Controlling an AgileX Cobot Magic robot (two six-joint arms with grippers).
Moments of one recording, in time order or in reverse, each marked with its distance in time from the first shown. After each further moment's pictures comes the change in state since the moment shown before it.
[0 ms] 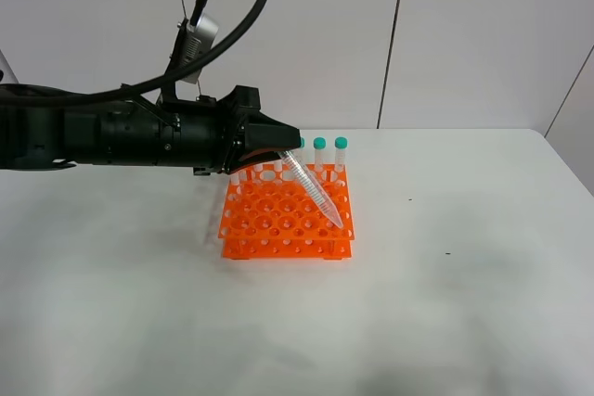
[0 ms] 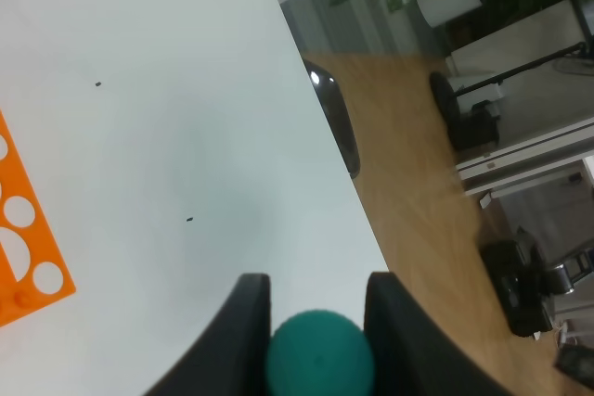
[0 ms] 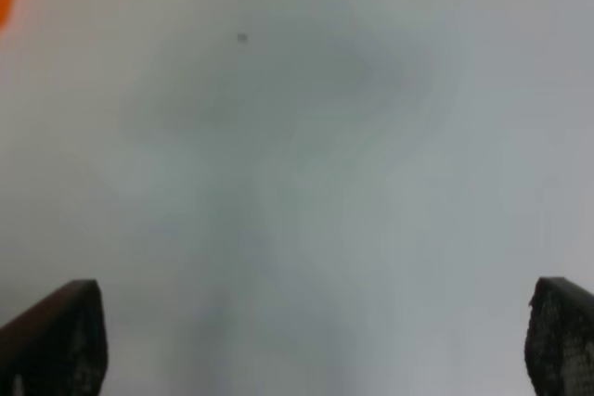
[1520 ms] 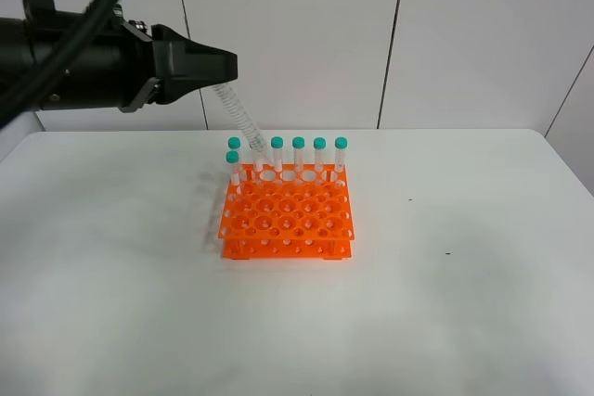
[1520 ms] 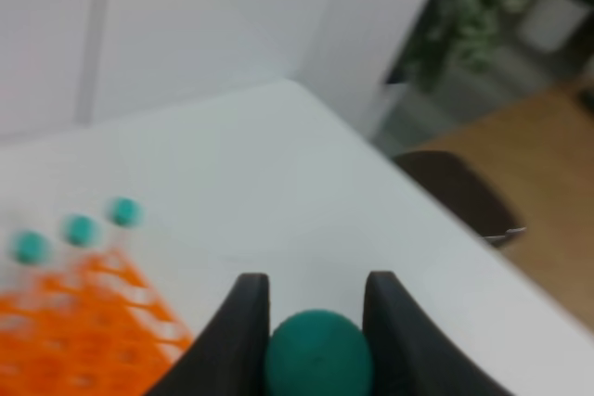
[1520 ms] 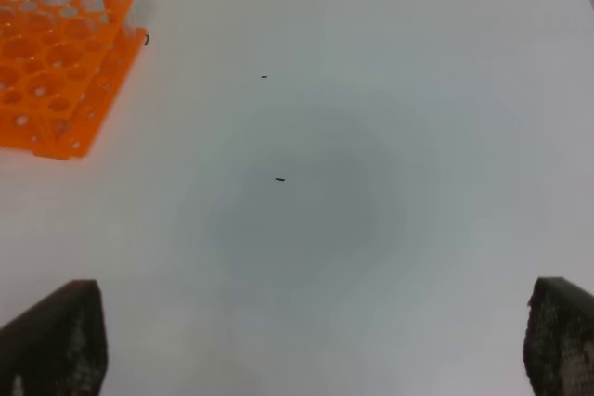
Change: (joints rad) left arm 0.000 -0.420 0.000 0.422 -0.254 0.007; right arm 0.087 -0.279 0.003 0.008 -0.001 0.000
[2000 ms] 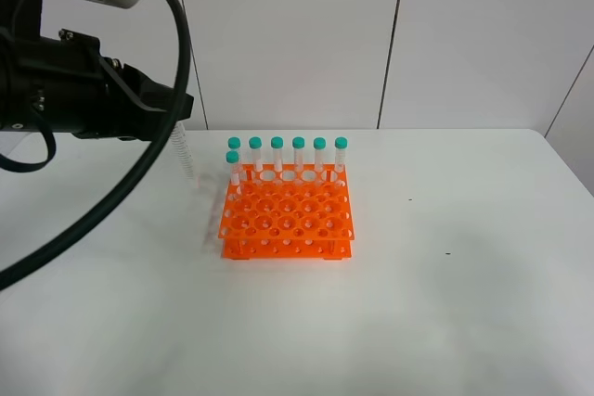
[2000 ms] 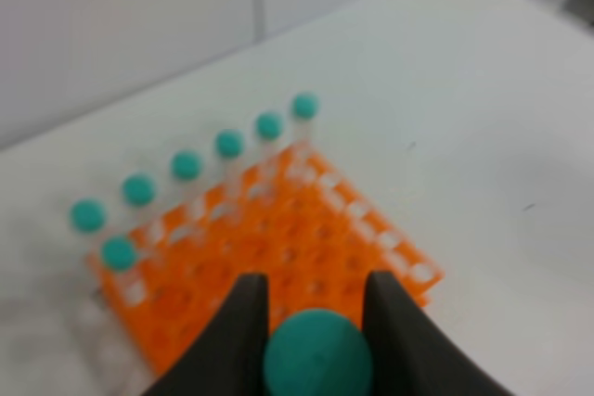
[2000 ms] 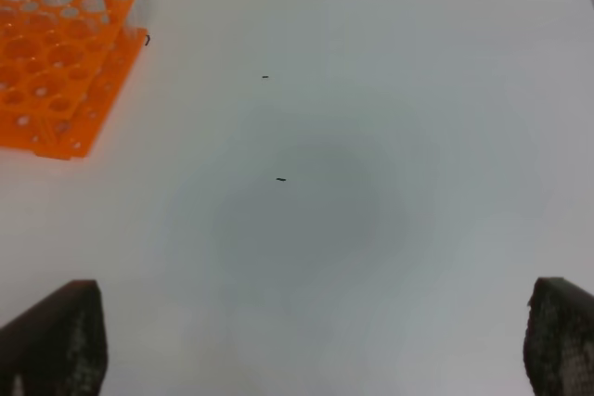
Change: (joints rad) left arm -0.097 -0.069 0.000 0.996 -0.062 -0.815; right arm 0.000 0.000 0.000 0.002 0.000 0.000
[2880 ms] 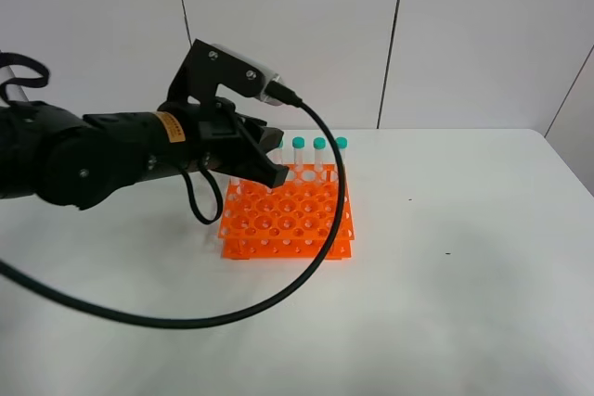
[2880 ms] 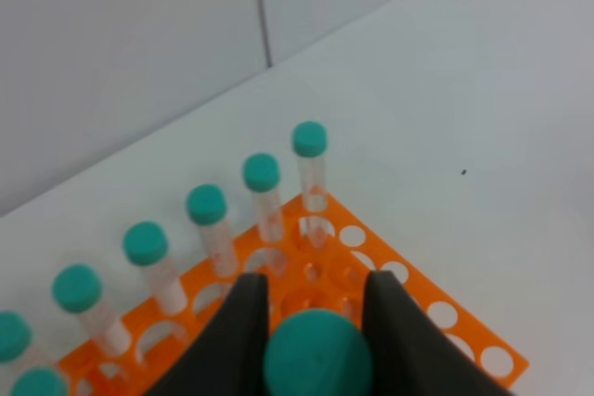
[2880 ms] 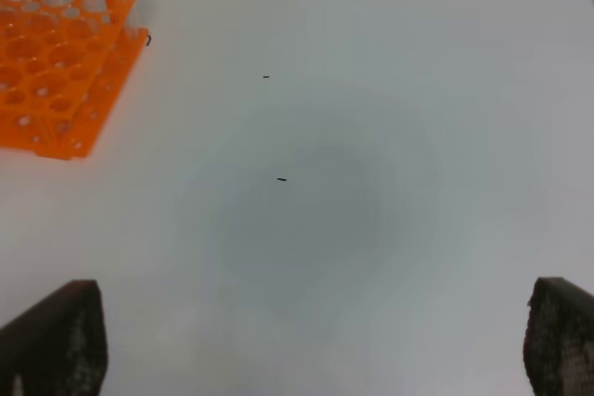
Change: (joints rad) left arm -0.150 0.467 -0.011 0.331 -0.533 -0.220; right arm 0.000 0.000 0.000 0.001 0.000 0.000
